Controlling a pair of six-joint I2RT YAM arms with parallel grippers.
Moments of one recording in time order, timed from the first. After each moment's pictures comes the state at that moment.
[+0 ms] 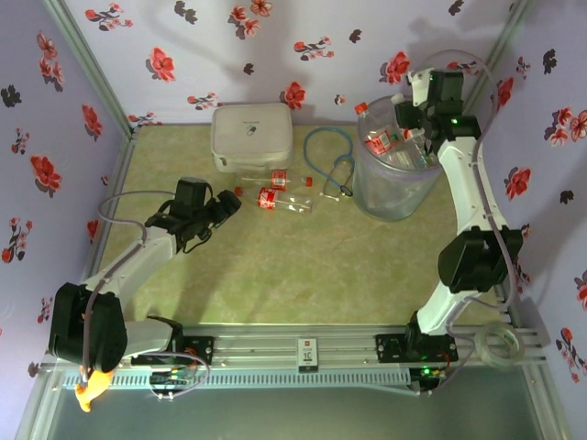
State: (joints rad) left arm -0.34 1.26 0.82 -0.37 0.07 -0.93; right arm 0.05 1.75 1.85 -0.64 0.02 -0.26
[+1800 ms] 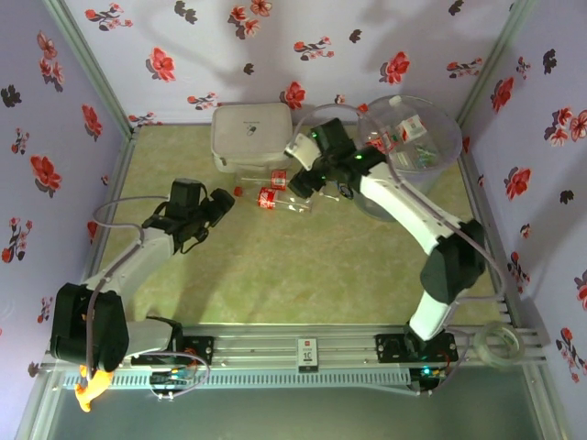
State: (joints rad) left arm -0.29 1.26 0.78 -0.33 0.08 -1.01; right arm 0.63 1.76 1.65 -0.73 -0.11 -0.38
